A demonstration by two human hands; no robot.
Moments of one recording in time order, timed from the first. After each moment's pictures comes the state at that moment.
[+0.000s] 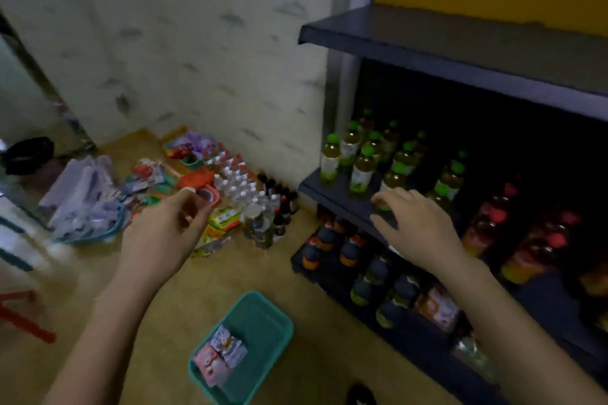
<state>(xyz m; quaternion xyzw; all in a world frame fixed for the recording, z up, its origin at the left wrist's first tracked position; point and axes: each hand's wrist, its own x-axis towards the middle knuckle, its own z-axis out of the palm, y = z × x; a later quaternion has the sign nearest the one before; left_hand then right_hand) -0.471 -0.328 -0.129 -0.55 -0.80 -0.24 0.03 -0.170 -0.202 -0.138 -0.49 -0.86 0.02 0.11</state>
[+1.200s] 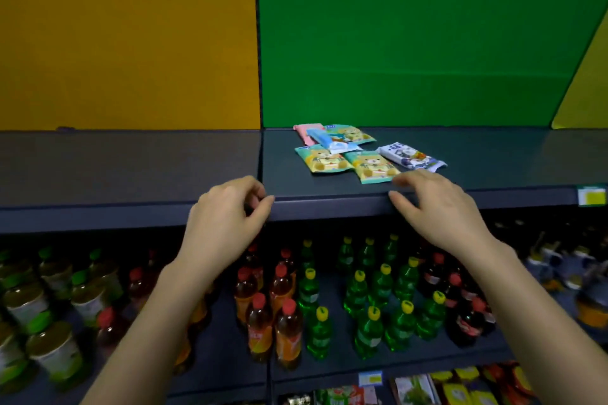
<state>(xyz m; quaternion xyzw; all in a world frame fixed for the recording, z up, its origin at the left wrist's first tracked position) 0.239 -0.179 -0.016 -0.83 -0.42 -0.37 -0.06 0.482 -0.289 0.001 -0.82 -0.53 -0.12 0.18</state>
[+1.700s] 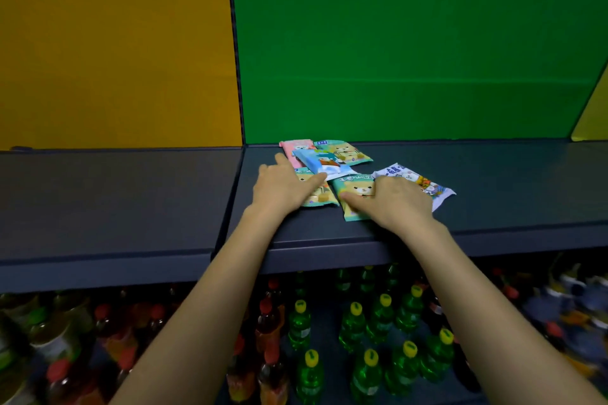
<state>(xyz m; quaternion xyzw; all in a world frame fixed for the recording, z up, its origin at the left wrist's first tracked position) 0.404 -0.075 0.006 -0.80 -0.52 -0.23 -0.19 0.531 -0.172 0.006 -0.88 -0.45 -0.03 0.16</state>
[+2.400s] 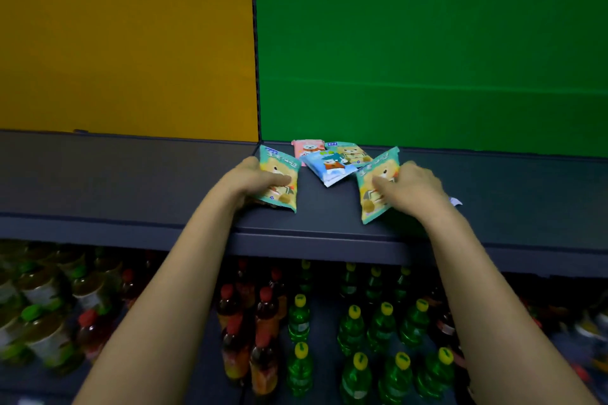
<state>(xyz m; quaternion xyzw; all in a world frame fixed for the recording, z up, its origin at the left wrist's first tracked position) 0.372 -0.083 0.020 -0.64 -0.55 -0.30 -0.44 0.585 -0.182 0.025 -0.83 -0.48 0.05 0.26</state>
